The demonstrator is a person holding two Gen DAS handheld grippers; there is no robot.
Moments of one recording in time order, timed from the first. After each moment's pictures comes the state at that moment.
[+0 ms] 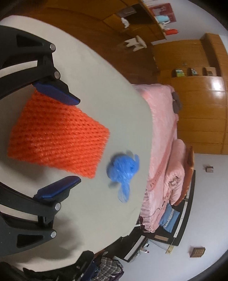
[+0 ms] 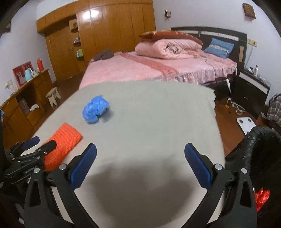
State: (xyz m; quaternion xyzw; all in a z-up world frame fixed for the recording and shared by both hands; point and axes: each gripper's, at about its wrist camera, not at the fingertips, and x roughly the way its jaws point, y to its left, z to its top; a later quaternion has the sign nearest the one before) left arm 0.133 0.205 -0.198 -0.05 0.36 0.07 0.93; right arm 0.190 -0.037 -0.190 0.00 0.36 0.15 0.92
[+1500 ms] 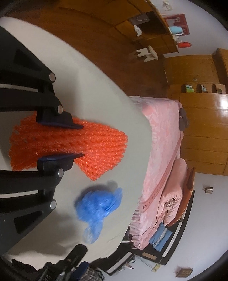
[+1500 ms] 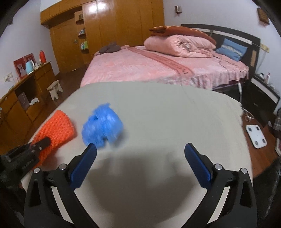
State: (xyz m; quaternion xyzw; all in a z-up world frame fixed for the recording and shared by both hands) left arm 0.202 0.259 -0.202 -0.09 0.37 0.13 0.92; right arm 0.277 0.037 -0.193 -0.02 0.36 0.19 0.91
